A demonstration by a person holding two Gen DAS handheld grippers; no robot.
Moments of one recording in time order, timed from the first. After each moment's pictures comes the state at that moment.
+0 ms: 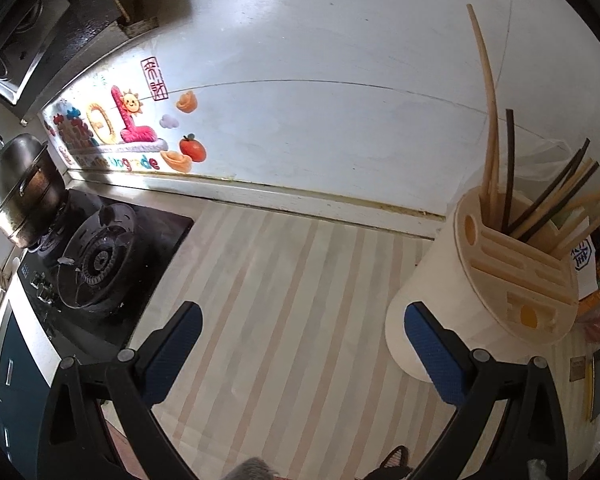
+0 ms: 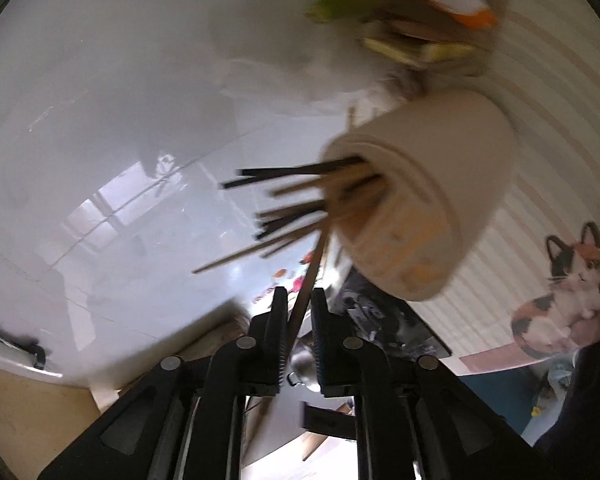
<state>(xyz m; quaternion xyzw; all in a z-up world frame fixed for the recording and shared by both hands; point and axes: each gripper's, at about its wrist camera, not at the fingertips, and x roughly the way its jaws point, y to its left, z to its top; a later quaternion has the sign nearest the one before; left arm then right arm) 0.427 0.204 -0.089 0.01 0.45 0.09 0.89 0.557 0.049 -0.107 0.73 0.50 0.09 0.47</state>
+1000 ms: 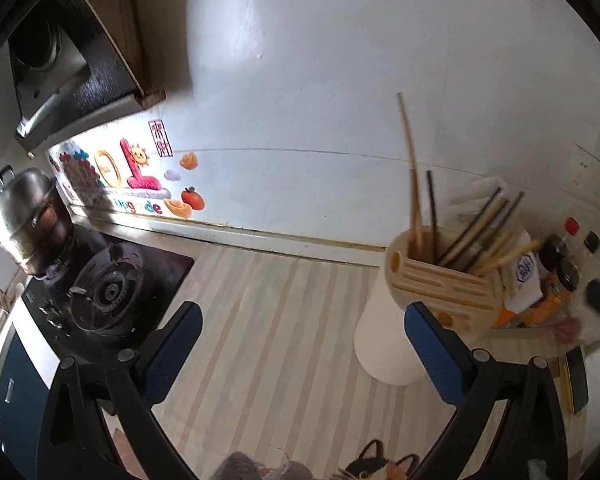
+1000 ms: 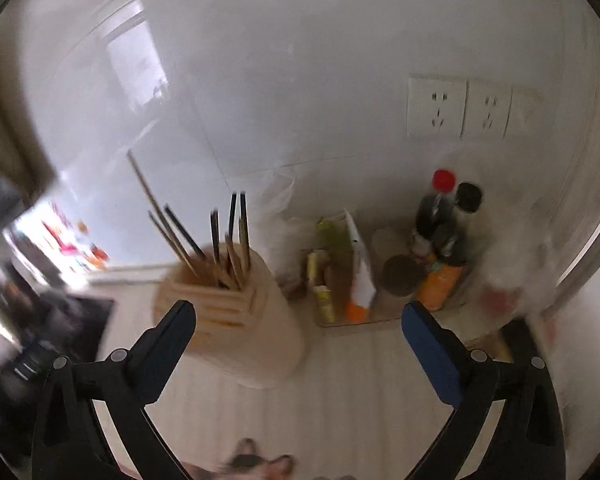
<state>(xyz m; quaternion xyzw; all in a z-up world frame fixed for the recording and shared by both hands) 0.369 0.175 -0.012 0.02 0.38 0.06 0.92 0.471 0.089 -0.004 0.08 0.40 -0.01 0.91</state>
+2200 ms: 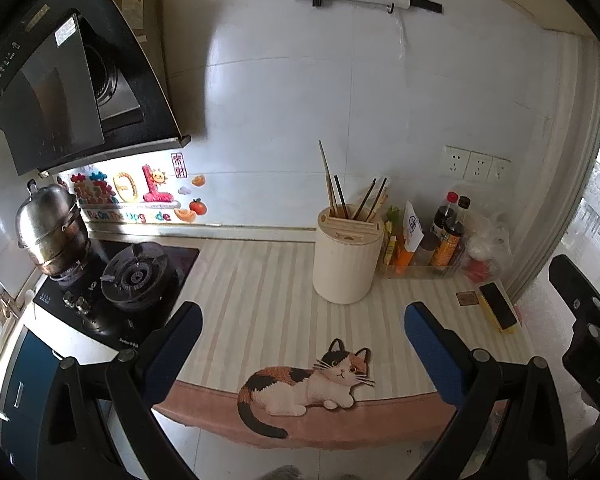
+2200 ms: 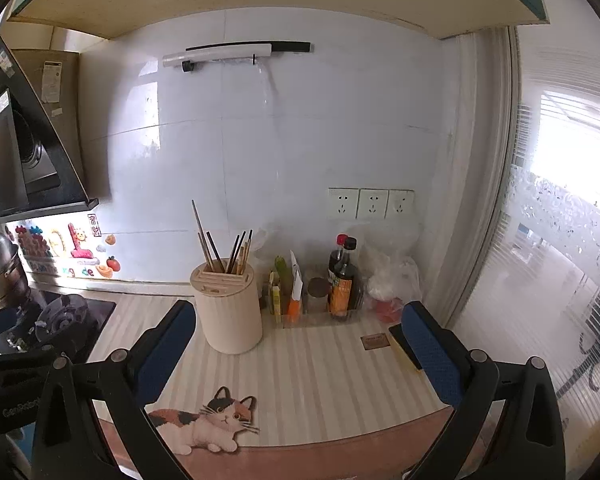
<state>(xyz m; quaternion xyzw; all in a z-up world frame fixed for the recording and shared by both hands) 0.126 0.186 0.099 0.02 0.35 -0.02 0.94 0.143 0.140 0.147 0.01 0.25 -0.10 0.96</state>
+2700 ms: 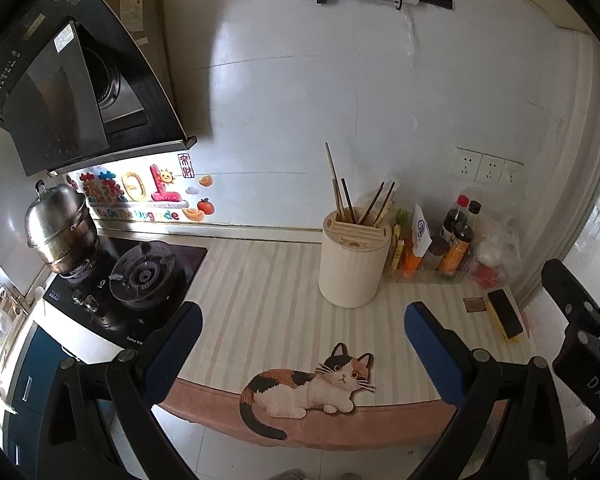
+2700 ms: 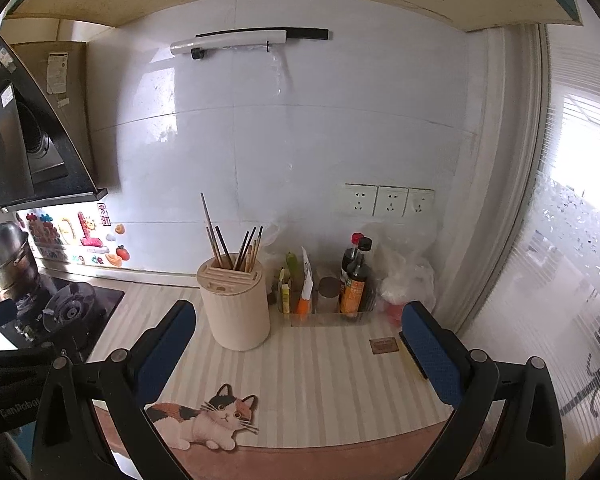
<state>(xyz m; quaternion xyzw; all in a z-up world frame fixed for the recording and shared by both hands) 0.139 0.169 0.109 0.03 0.35 0.00 0.93 0.186 0.125 0.154 0.00 0.27 -0.06 0.96</state>
